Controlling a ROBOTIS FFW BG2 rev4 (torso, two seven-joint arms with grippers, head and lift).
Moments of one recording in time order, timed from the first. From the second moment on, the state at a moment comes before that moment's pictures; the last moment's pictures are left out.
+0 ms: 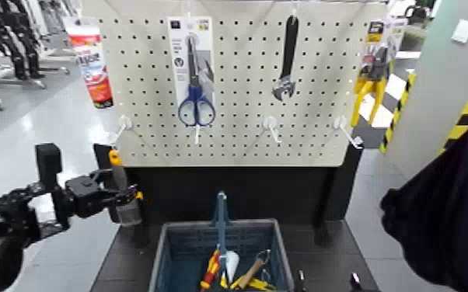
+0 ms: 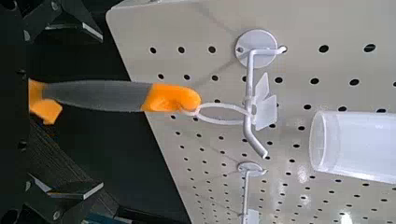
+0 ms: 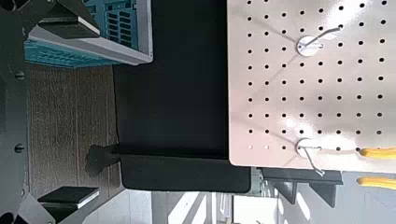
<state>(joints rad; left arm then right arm) -0.37 0.52 -0.16 -1.22 0.47 0.15 -0.78 0.38 -0.07 0.21 -1.76 -0.03 -0.07 -0.26</state>
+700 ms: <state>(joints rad) -0.37 0.51 -0.15 -1.24 0.44 0.16 -0.74 0.38 -0.07 0.20 -1.76 -0.04 -0.08 -0.26</state>
